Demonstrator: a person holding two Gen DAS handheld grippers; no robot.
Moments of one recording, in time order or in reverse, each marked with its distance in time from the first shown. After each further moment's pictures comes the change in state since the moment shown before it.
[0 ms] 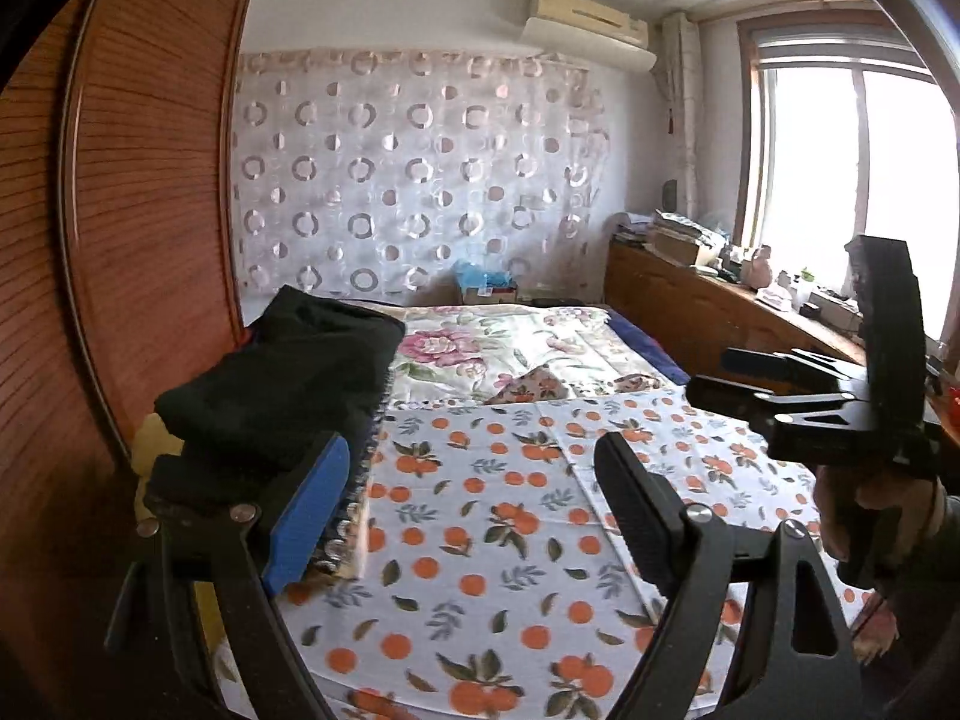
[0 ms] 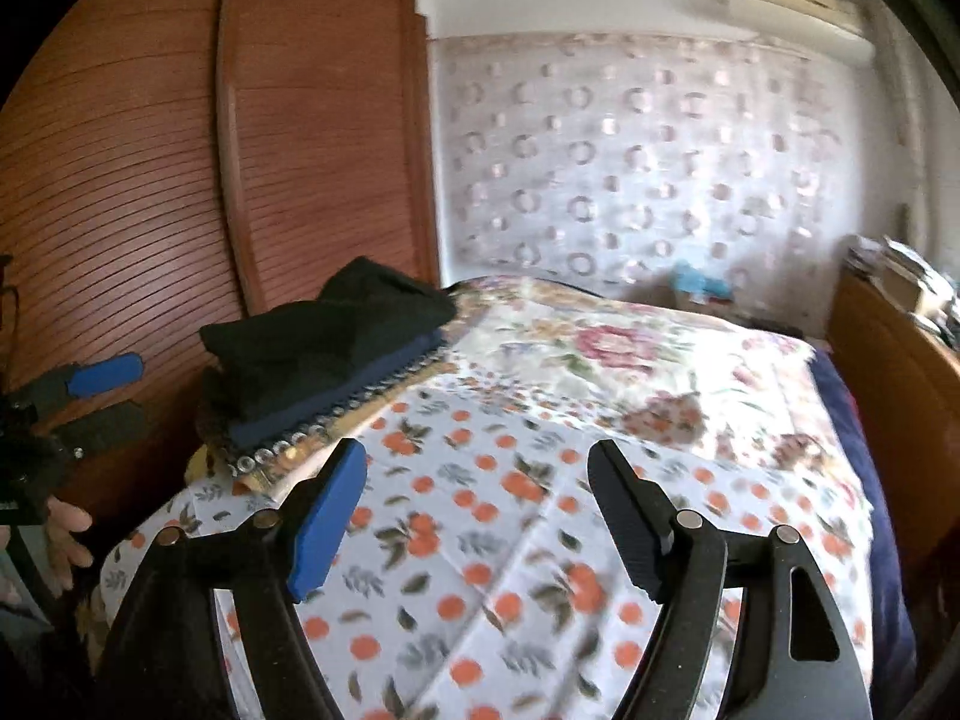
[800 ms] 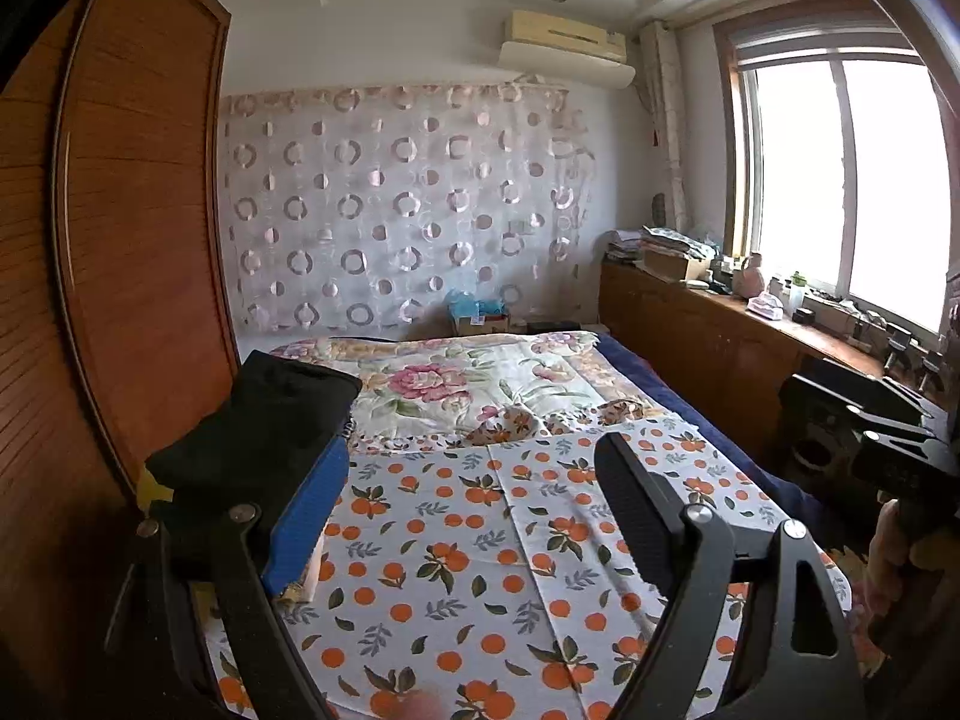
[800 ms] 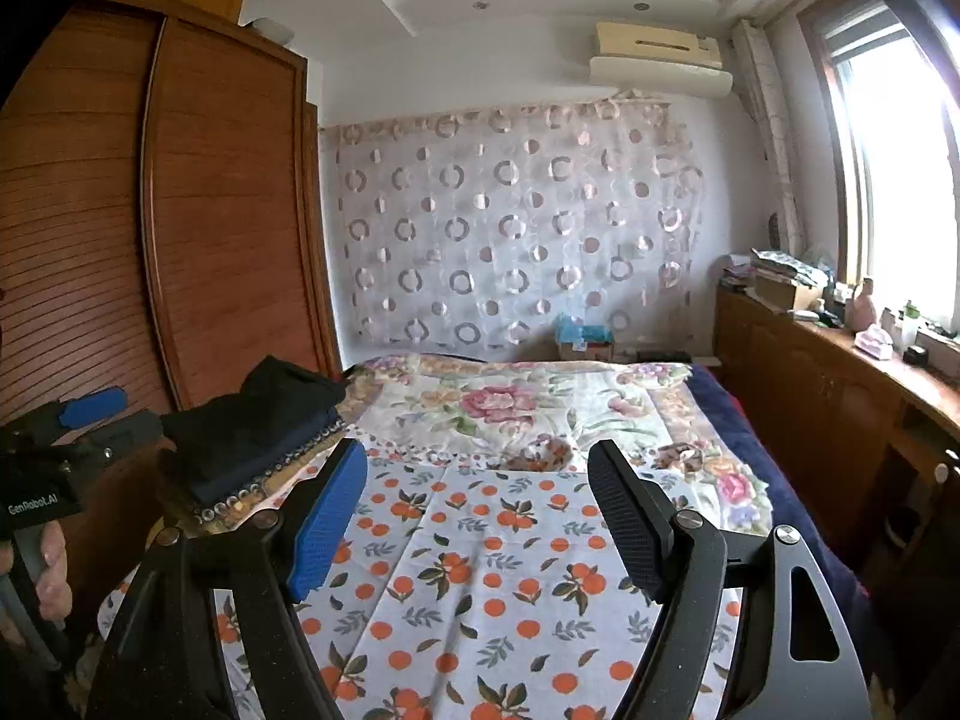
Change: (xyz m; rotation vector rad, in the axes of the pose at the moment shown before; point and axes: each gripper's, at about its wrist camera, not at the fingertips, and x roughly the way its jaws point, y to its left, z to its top) left arm -0.031 -0.080 0.039 0.055 -0.050 0.029; right arm -0.145 0.043 -0.019 0.130 -0.192 -0.226
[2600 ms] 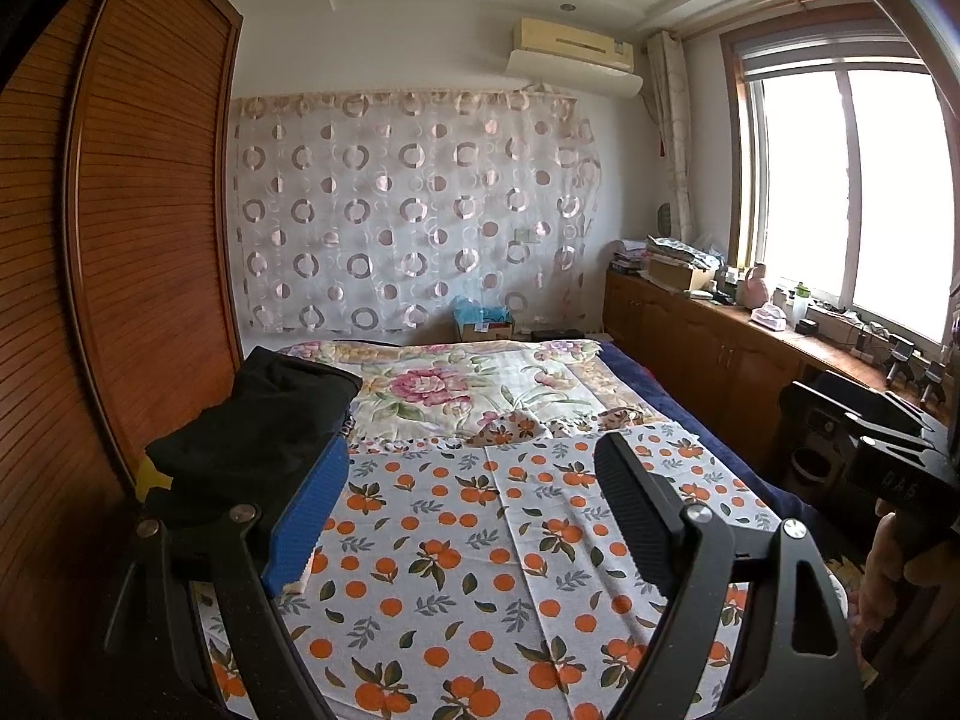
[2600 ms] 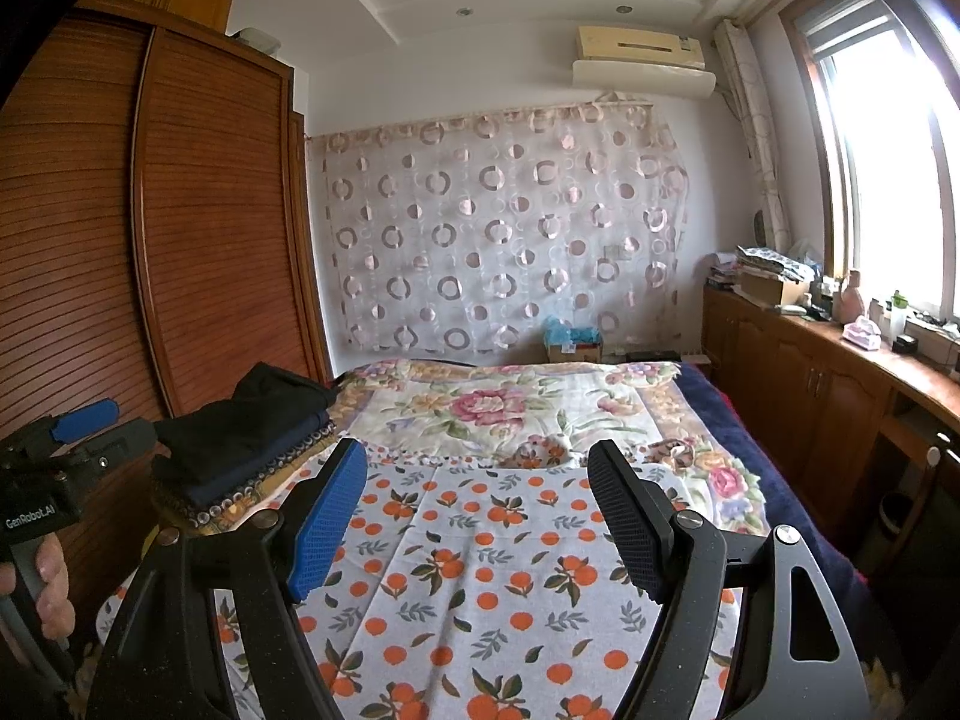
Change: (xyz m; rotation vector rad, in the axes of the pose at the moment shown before) left arm -0.007 -0.002 -0.004 -0.024 -0.023 0.016; right arm 0.021 -0.021 -0.009 0.007 0.000 -0.002
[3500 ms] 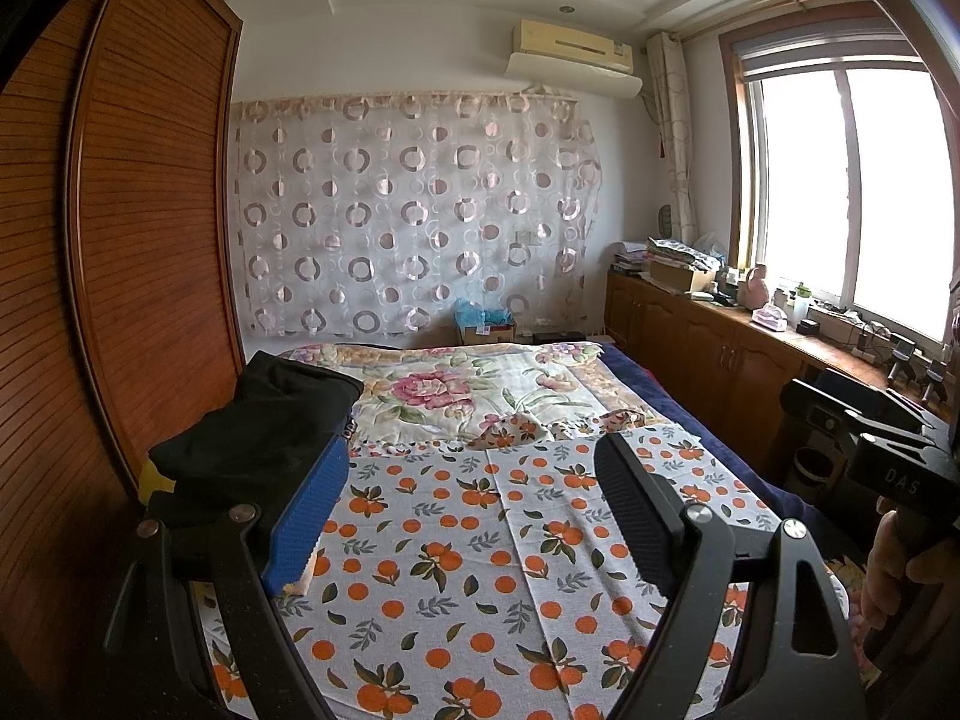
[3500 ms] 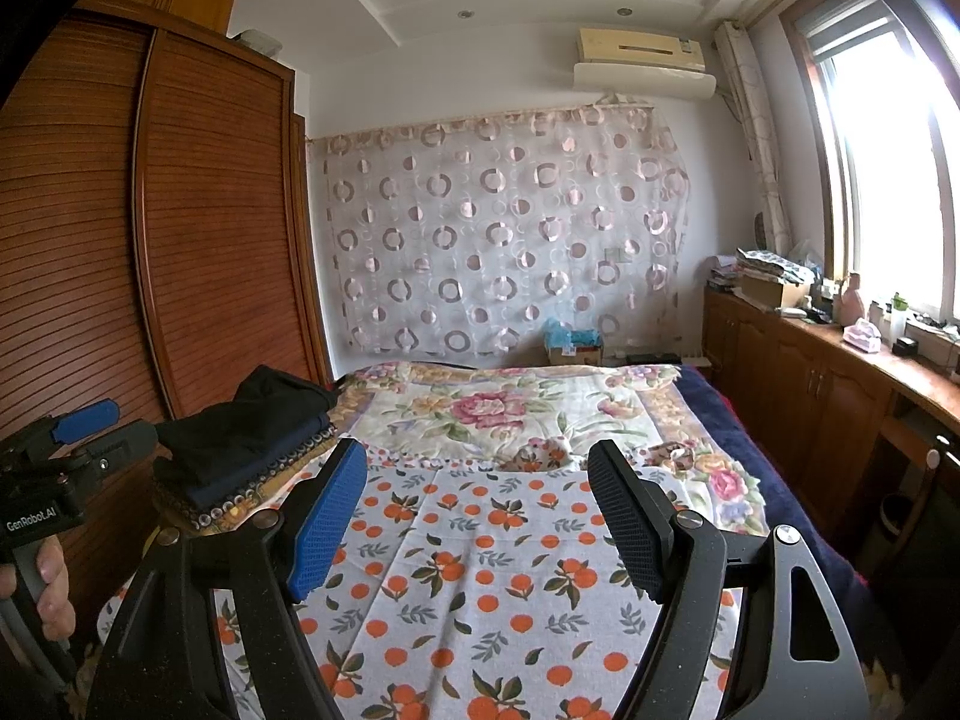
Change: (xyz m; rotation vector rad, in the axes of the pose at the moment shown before) left arm 0.000 0.000 -0.001 0.002 -0.002 0.002; right arm 0.002 -0.004 -0.002 -0.001 -0.005 0.008
